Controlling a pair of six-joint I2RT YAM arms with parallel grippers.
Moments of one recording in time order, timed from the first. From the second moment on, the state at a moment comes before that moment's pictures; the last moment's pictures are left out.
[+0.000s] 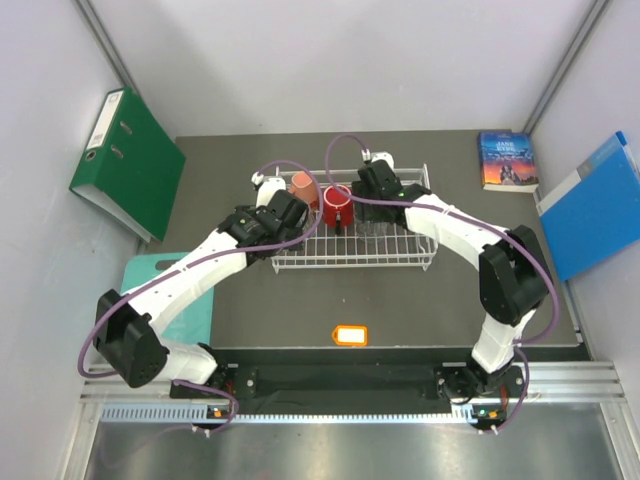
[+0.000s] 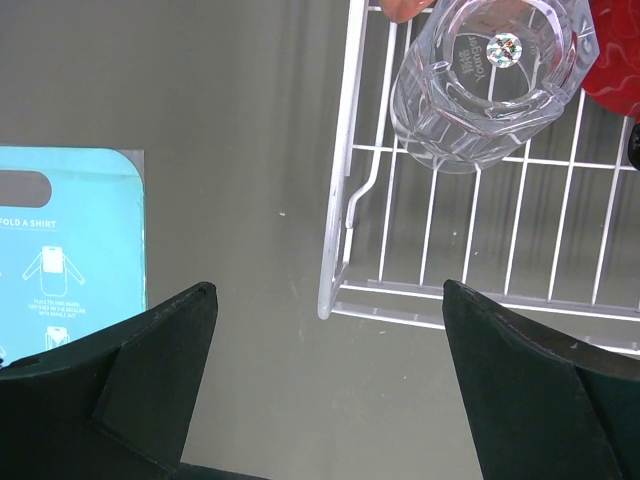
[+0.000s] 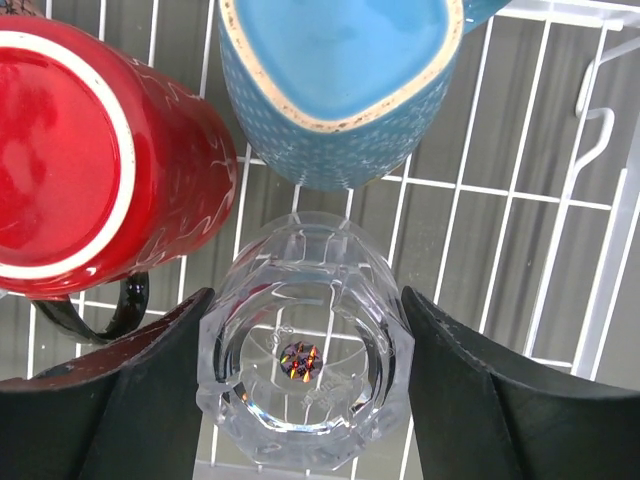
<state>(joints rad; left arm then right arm) -0.69 1.37 1.19 -0.81 -0.59 -0.59 0.62 1.77 1.37 -0.45 0.31 0.36</state>
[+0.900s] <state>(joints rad) -0.57 1.28 1.17 -0.57 -0.28 -0.68 0.44 1.21 1.20 -0.27 -0.02 0.54</state>
